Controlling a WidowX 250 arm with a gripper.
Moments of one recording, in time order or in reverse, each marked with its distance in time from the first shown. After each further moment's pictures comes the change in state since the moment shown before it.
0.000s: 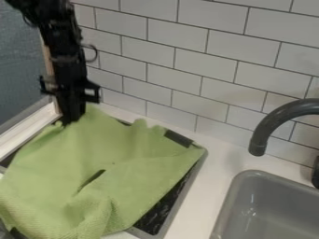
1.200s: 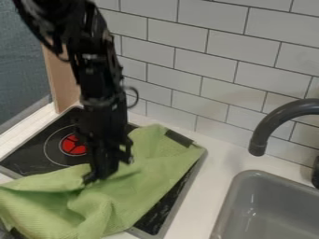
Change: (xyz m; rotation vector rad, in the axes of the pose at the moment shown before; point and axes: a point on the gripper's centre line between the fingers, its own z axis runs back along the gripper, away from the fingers) arm -0.098 -0.102 -0.012 -0.109 0.128 -0.360
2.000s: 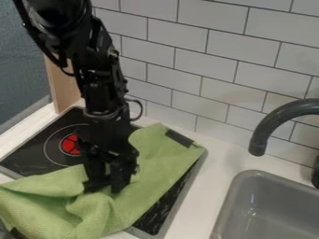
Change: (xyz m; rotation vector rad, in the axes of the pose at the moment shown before) arm 0.004 -0.001 -0.003 -0.006 -0.011 0.077
